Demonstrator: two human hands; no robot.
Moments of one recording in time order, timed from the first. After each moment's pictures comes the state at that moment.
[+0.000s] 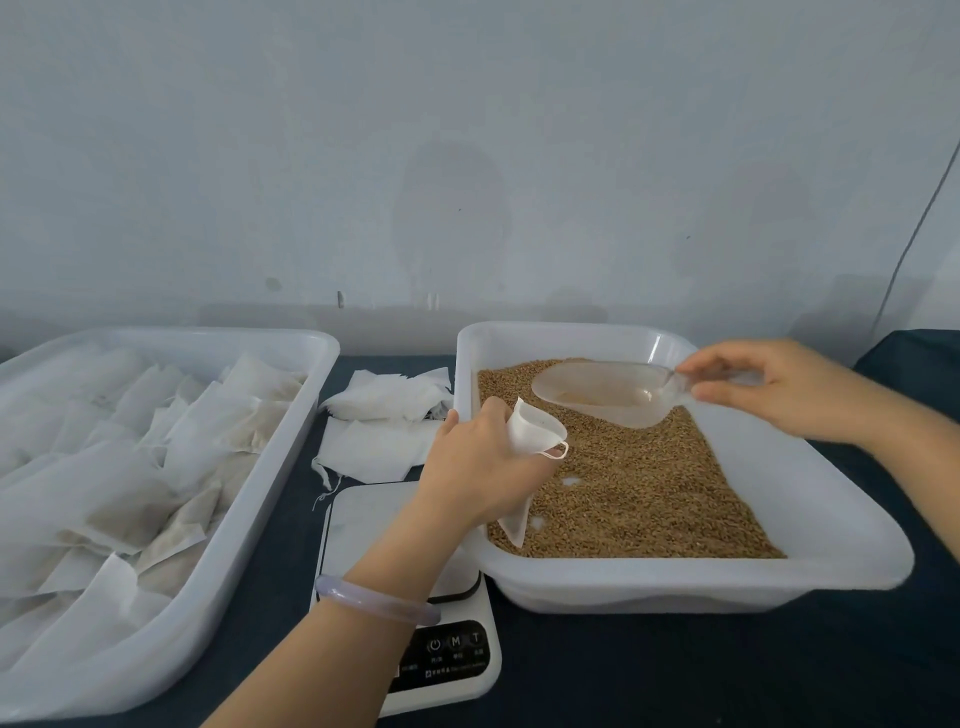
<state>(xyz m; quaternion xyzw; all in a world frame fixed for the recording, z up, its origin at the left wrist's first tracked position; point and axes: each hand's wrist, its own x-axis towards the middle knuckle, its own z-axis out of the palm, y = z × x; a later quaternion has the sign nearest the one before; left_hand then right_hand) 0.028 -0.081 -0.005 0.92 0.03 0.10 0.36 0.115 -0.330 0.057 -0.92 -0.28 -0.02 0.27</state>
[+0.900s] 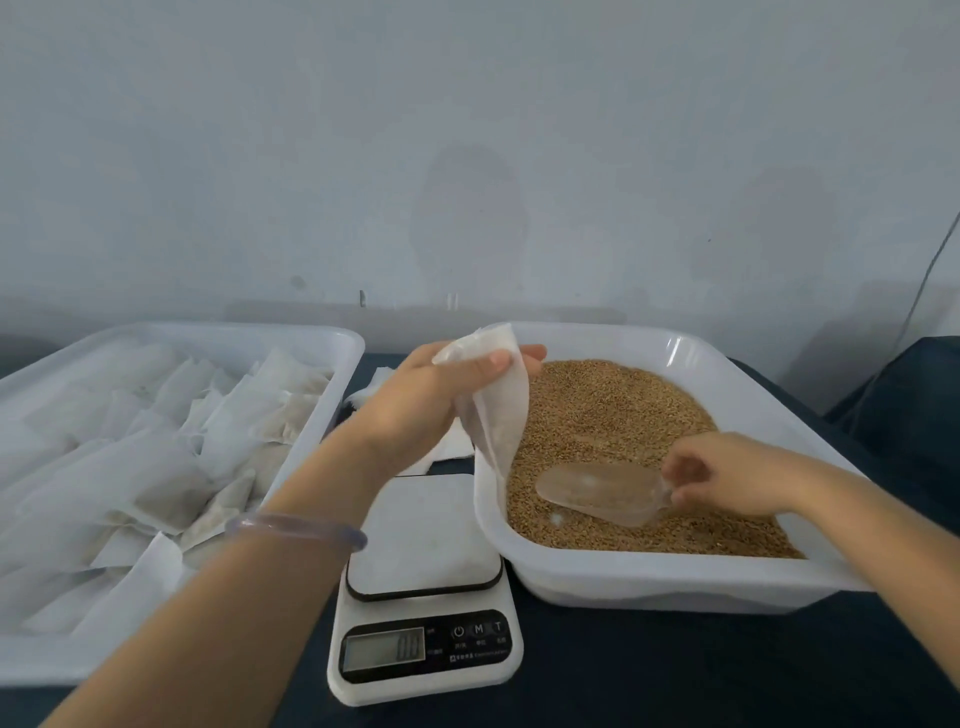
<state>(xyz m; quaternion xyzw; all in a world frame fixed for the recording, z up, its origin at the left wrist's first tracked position) 0.021 -0.019 0.027 0.69 -0.13 0.03 0.71 0.114 -0.305 -0.005 -0.96 -0.21 0.15 0.06</state>
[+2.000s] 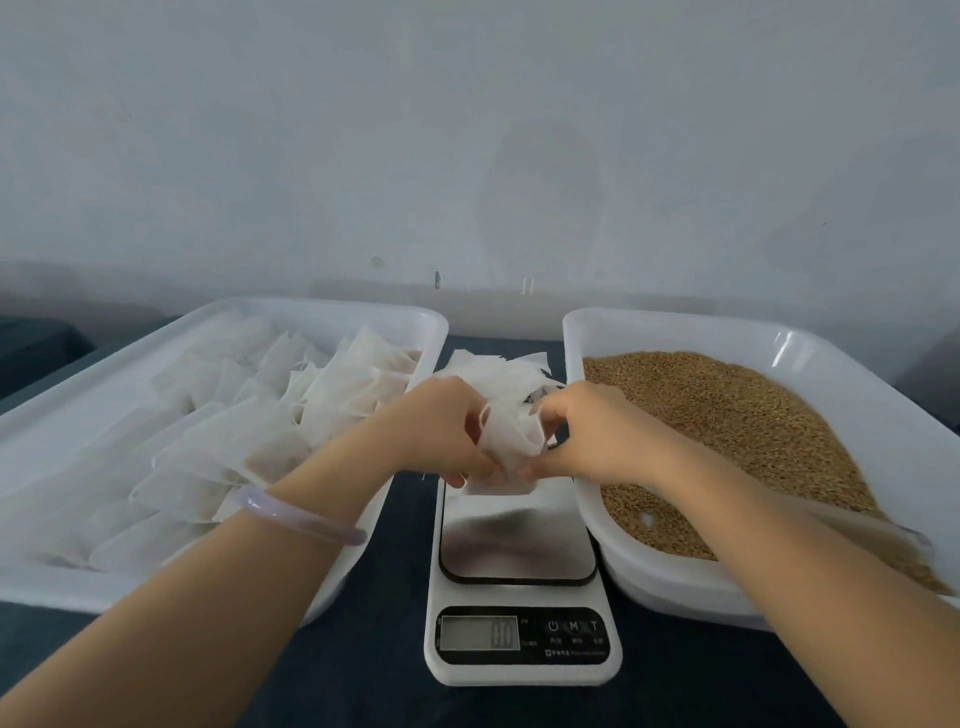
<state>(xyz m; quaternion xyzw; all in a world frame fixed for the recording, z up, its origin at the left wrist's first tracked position) 0.004 0.048 0.006 0.95 0.02 -0.05 0.31 0.066 -0.121 0.008 -0.89 -0.40 0.05 0.19</state>
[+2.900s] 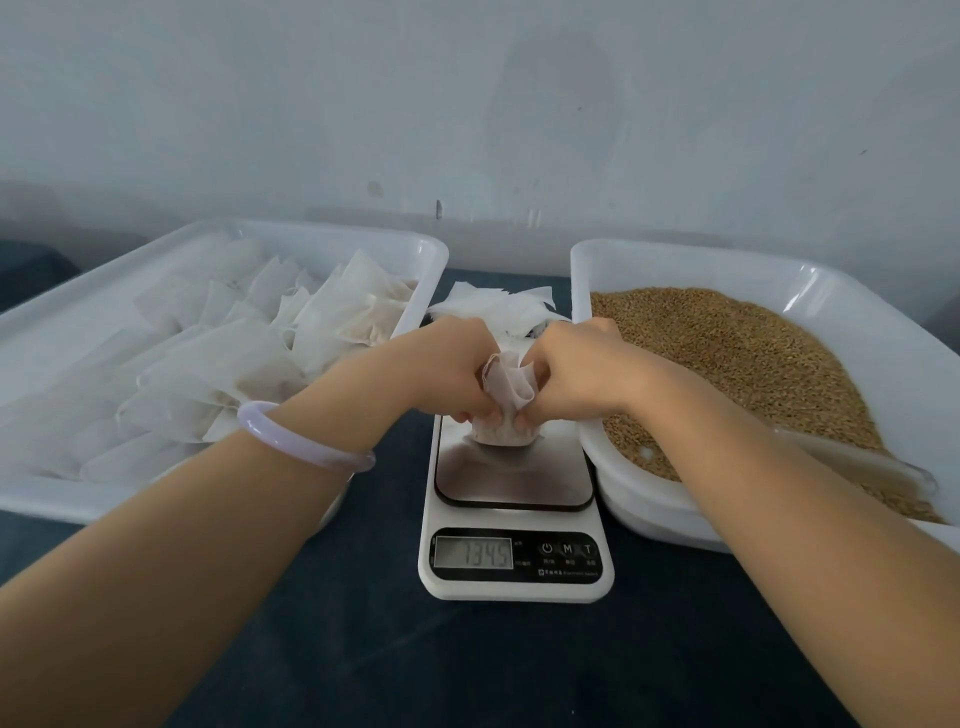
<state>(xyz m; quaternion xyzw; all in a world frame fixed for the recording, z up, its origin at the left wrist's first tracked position) 0.015 0.041 -0.009 0.98 -0.01 -0.05 0.18 0.072 -0.102 -0.002 -0.92 -0.39 0.06 0.04</state>
